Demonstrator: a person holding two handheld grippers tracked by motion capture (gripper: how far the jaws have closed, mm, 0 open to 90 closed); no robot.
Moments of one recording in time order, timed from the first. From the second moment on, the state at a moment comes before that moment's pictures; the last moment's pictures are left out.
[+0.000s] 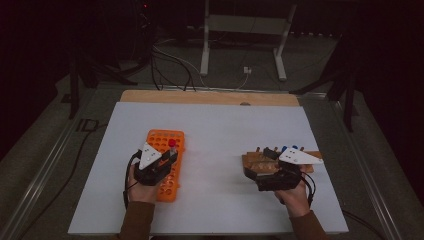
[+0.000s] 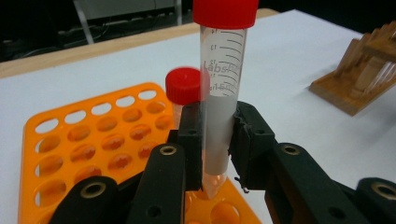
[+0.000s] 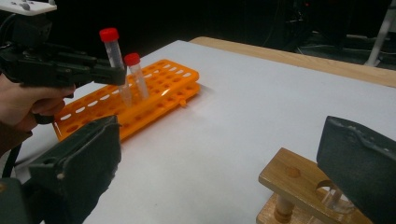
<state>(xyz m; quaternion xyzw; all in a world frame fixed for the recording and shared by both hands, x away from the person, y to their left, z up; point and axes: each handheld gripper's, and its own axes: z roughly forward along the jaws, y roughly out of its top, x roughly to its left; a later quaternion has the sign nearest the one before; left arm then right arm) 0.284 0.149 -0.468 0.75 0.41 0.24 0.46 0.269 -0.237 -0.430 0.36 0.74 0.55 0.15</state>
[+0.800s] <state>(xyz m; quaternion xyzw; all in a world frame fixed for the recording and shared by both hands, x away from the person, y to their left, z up) 0.288 0.140 -0.484 0.79 0.43 0.21 0.37 0.269 -0.238 -0.430 0.36 0.74 0.55 0.15</state>
